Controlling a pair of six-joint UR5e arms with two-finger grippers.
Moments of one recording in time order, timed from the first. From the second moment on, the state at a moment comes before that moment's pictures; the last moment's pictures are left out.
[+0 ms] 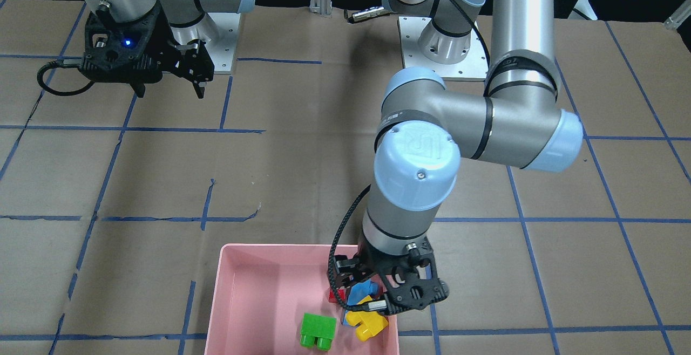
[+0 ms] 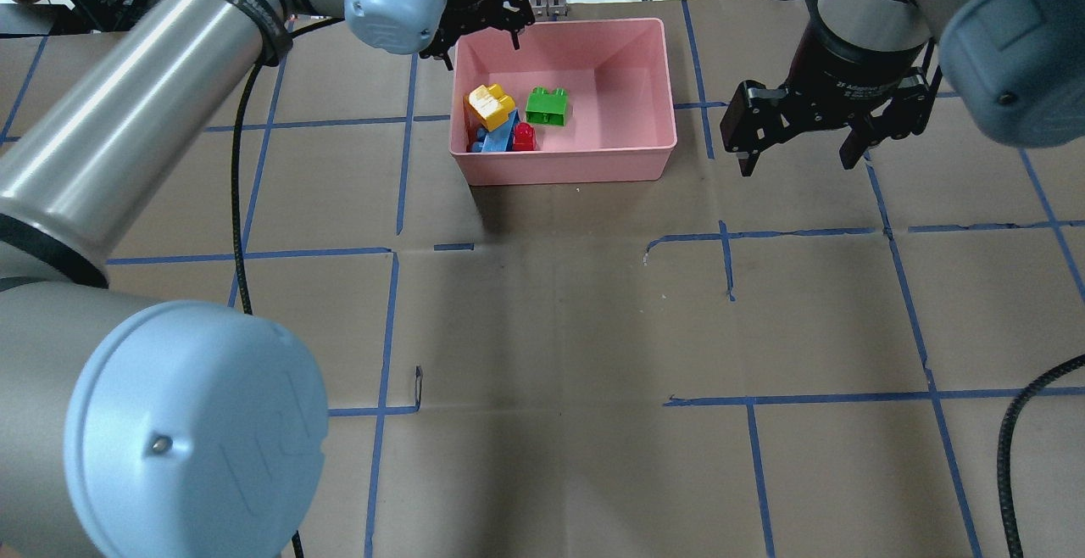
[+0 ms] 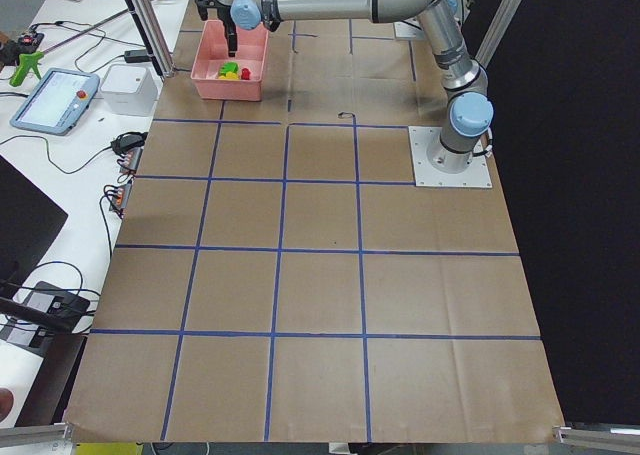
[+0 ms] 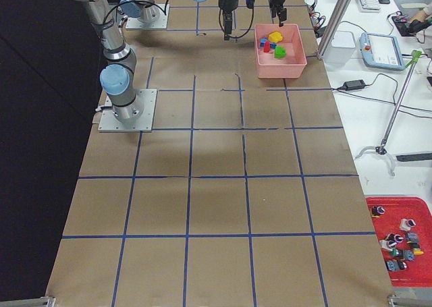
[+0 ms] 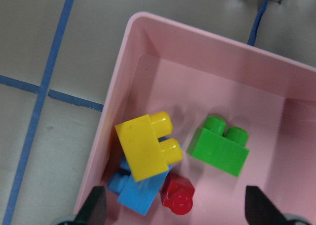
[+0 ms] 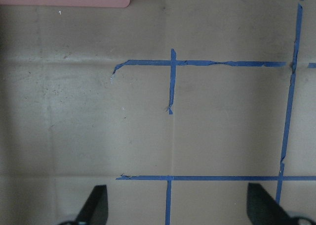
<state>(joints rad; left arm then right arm) -1.75 -2.15 -1.14 -1.27 1.58 -0.41 1.61 -1.61 1.62 -1.56 -1.59 0.02</state>
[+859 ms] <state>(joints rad) -1.57 -1.59 -1.60 -1.41 1.58 0.08 1.60 -1.60 1.62 -1.57 -1.59 0.01</state>
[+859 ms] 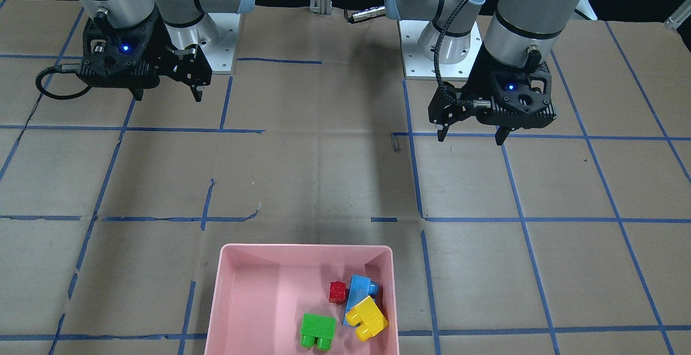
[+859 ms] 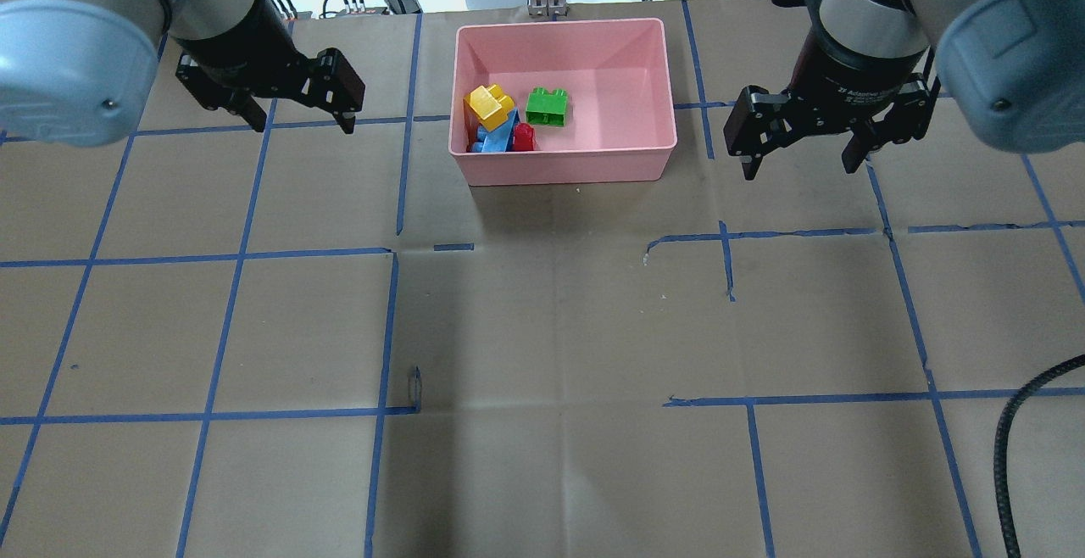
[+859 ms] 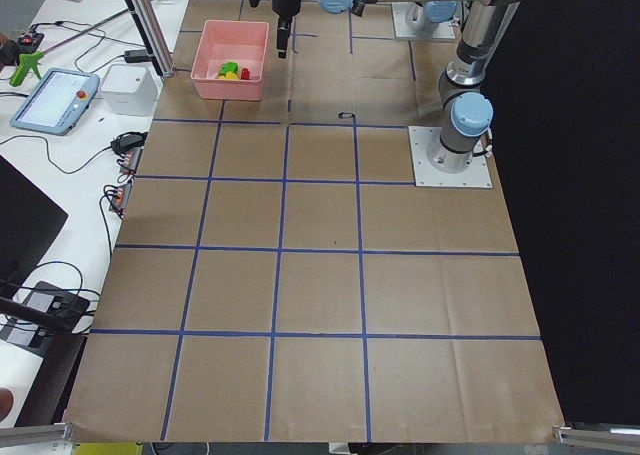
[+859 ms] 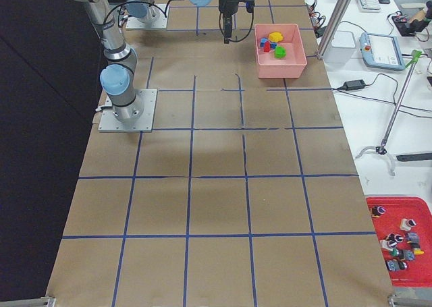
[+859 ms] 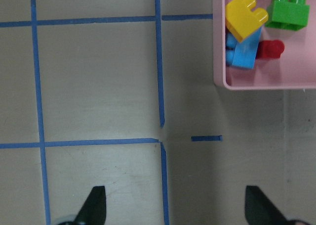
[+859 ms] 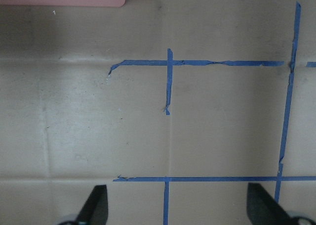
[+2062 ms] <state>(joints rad) -1.53 -1.55 -1.61 -1.45 1.58 0.09 1.60 -1.60 1.62 -1.57 -1.59 0.01</state>
